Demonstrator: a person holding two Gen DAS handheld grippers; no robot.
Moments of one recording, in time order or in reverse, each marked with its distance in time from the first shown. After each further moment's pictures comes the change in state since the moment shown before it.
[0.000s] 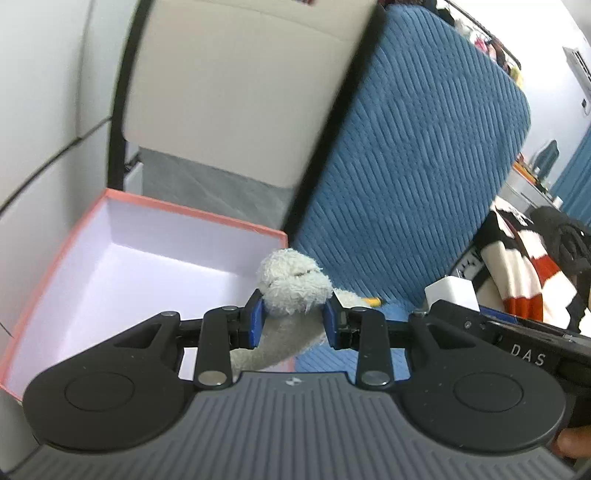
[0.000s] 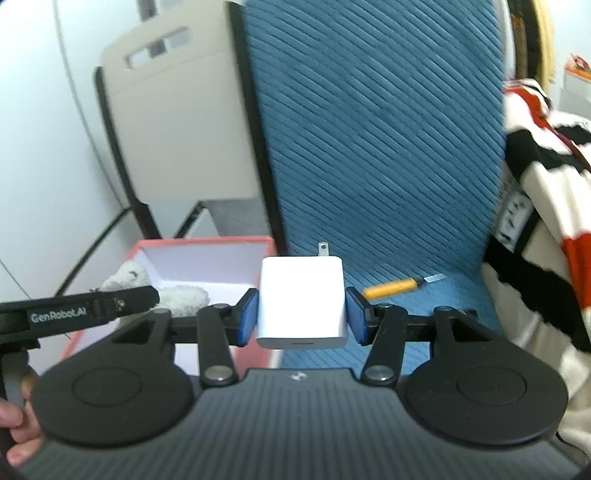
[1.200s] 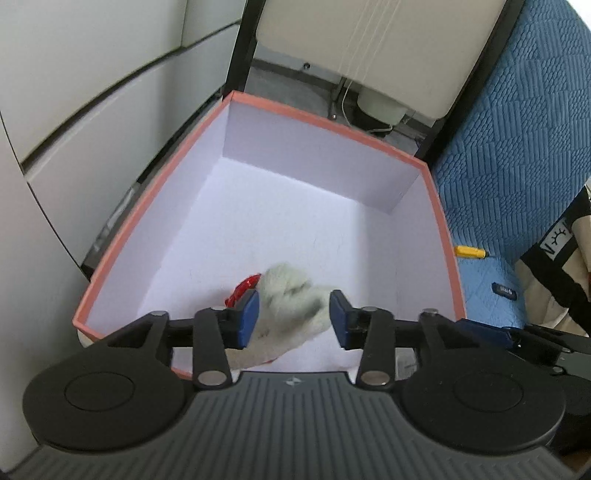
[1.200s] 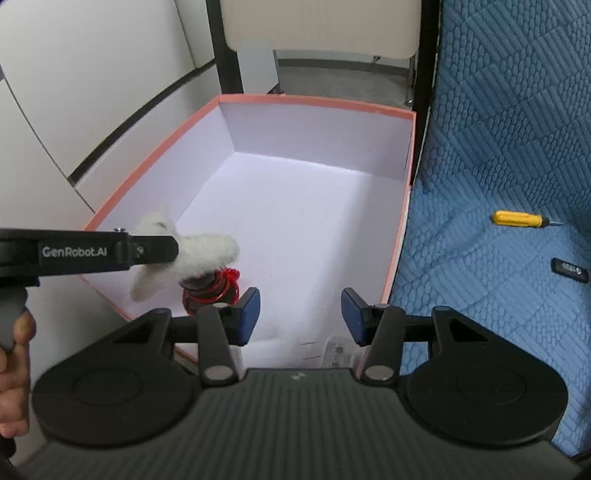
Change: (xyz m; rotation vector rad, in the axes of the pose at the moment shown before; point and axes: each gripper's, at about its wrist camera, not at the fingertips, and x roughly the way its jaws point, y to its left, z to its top) left arm 0.020 0.131 -0.053 -0.101 0.165 0.174; right arm 0.097 0.104 -0.082 -0.171 0.299 0.130
